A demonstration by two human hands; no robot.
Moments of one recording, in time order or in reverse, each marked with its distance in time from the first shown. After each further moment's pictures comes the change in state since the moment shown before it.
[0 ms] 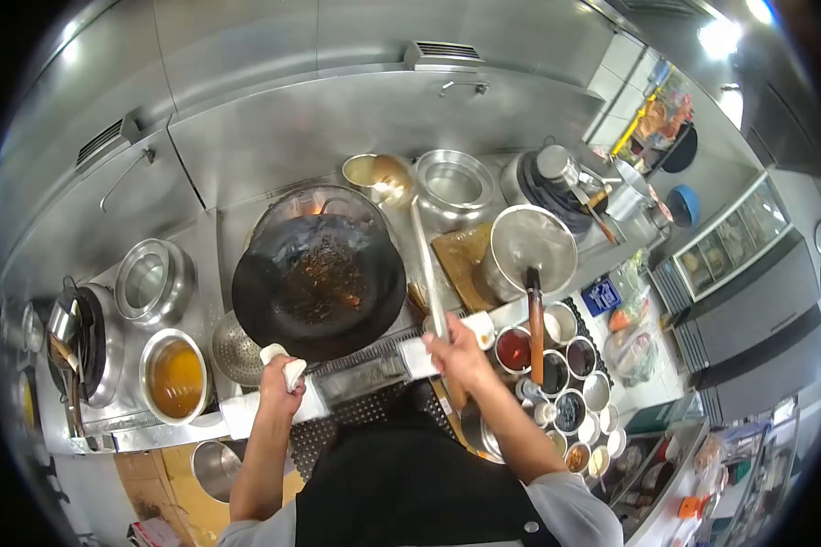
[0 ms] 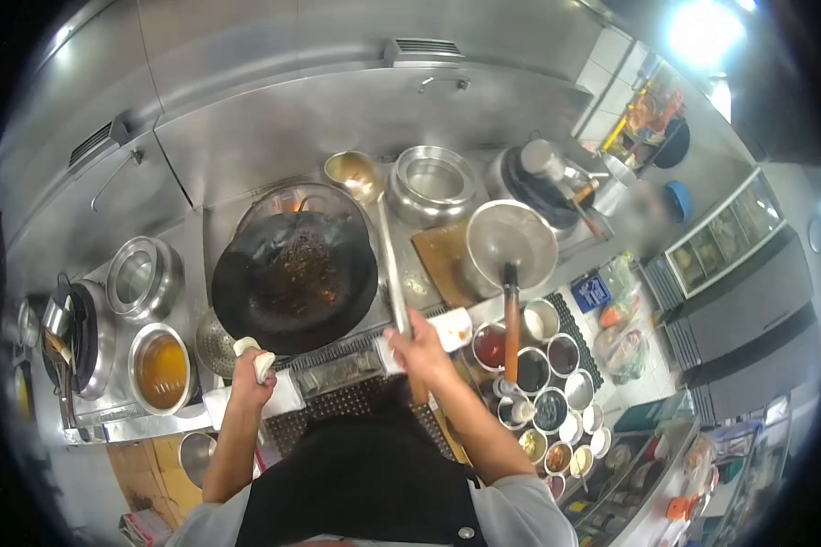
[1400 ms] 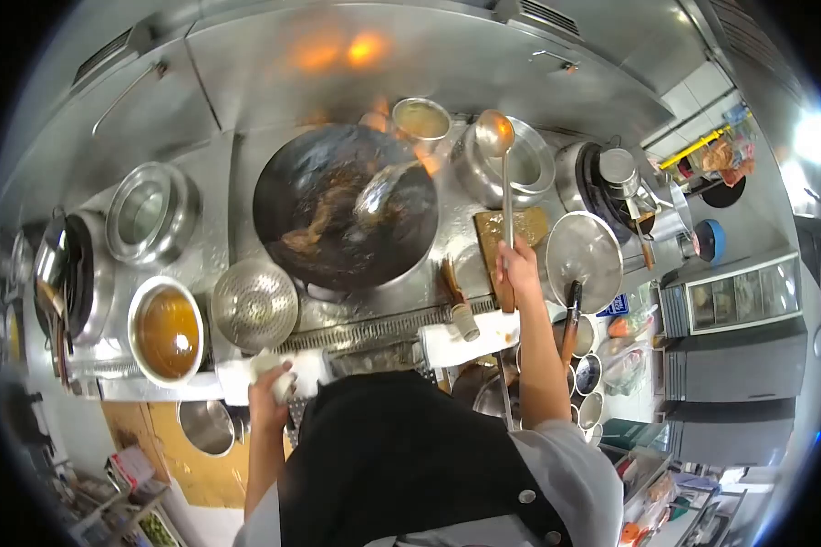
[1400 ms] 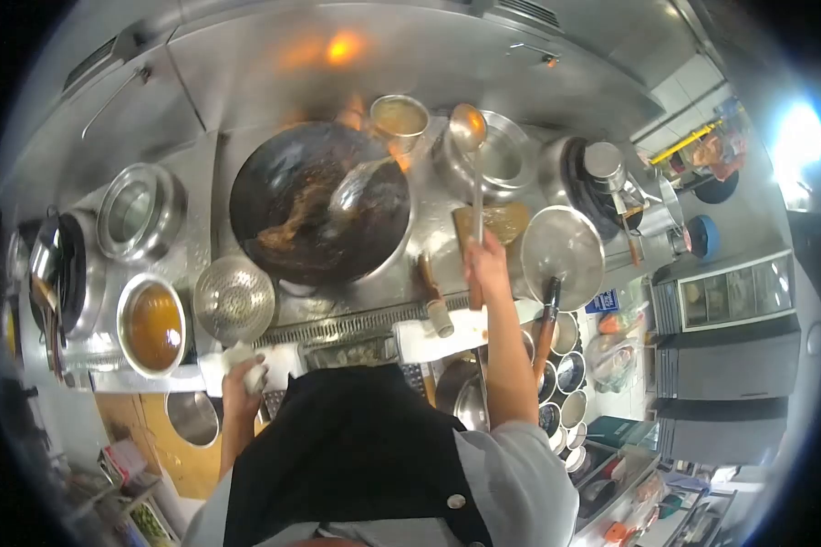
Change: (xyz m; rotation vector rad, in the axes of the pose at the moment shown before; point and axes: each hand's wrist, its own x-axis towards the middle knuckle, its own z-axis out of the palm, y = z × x) left_hand 0.005 -0.024 -0.094 -0.055 0.232 0.091; right_hand 0.229 0.023 -0.076 -0.050 0.181 0.038
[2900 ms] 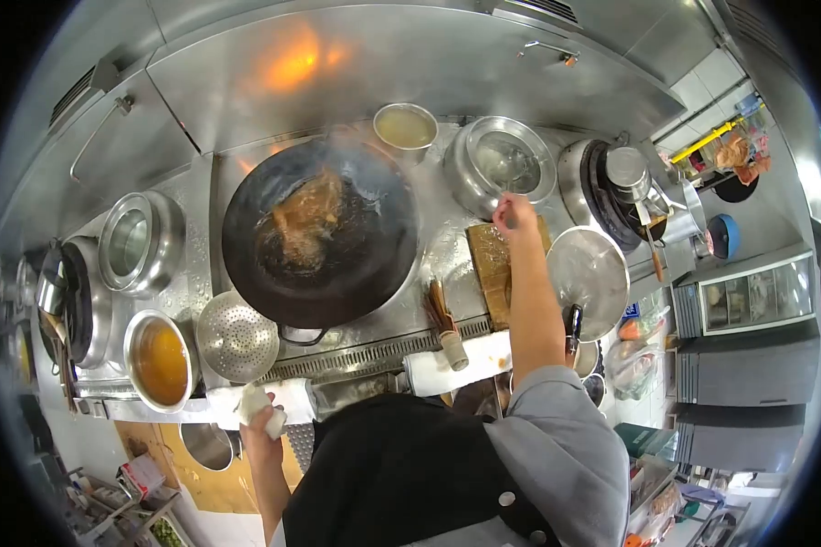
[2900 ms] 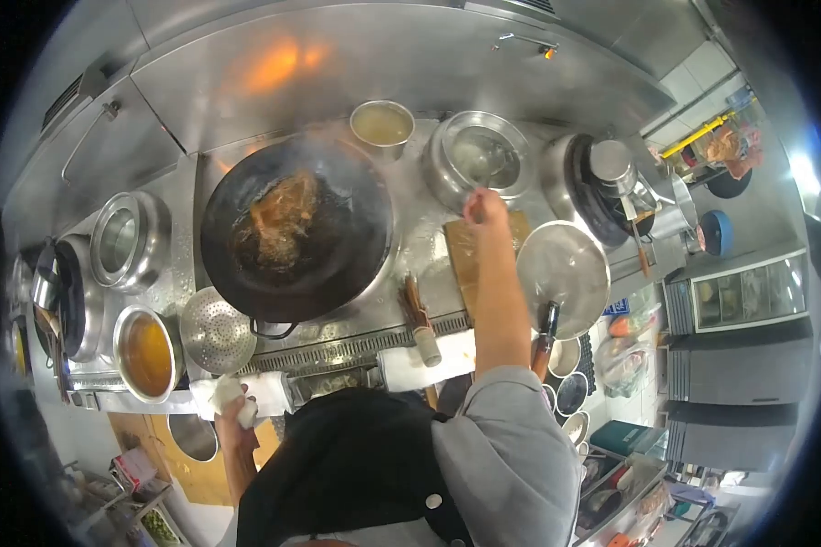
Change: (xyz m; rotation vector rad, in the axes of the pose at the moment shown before) left_hand -0.019 -0.013 0.040 -0.009 0.043 0.156; right_hand 0.255 0.033 -0.054 0.590 0.069 0.350
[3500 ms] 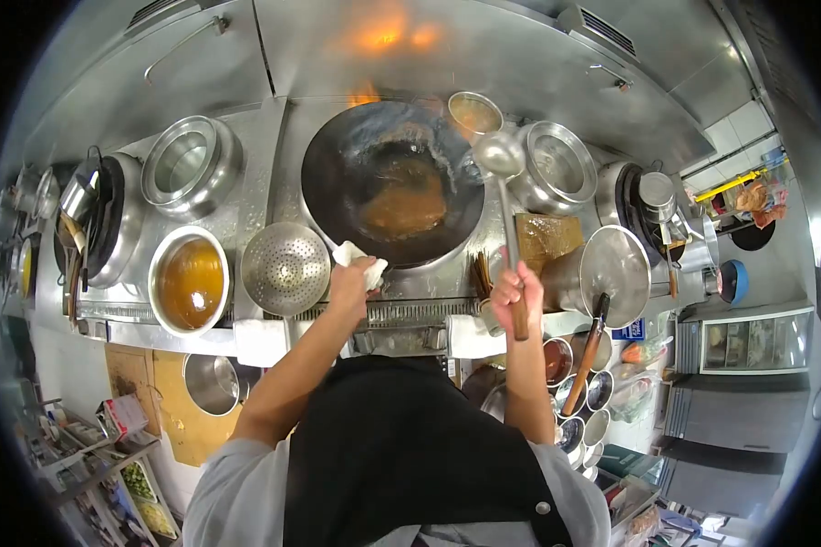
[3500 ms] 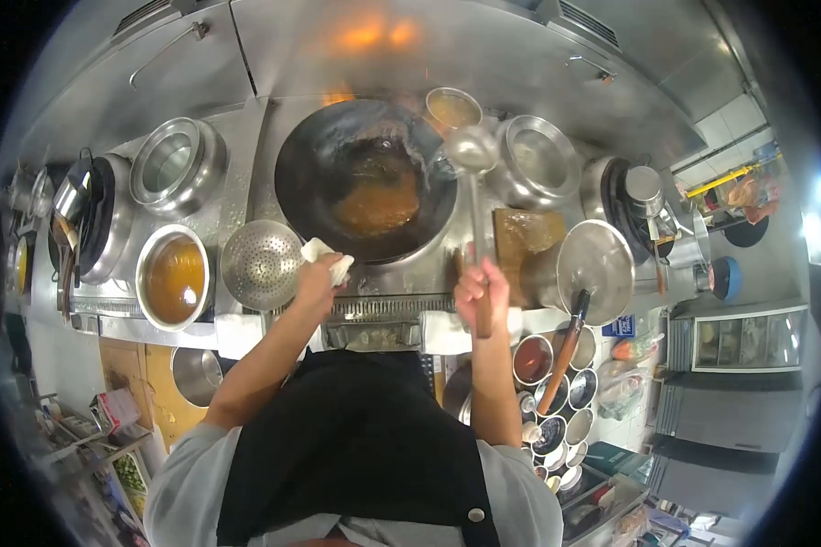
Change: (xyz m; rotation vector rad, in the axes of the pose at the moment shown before) left_hand 0.102 -0.009 0.129 0.146 -0.224 -0.125; right_hand -0.299 0.162 0.036 0.521 -0.609 0.266
